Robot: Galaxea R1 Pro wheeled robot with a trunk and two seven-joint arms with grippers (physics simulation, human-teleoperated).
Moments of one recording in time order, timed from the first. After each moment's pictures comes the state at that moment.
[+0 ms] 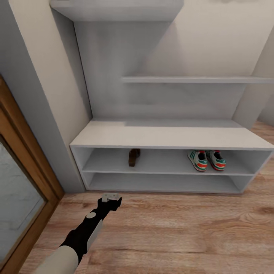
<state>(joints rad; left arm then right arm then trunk) -0.59 -0.07 -0.15 -0.61 0.11 0.00 -0.05 -0.60 -0.77 -1.16 -0.71 0.10 0.43 -0.01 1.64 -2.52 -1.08</state>
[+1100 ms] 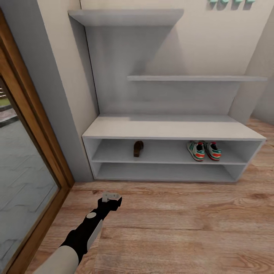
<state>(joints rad) -0.59 -0.07 -0.15 -0.61 0.11 0.00 -0.05 -0.60 -0.77 -1.16 -0.72 0.13 0.43 -0.01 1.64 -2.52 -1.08</state>
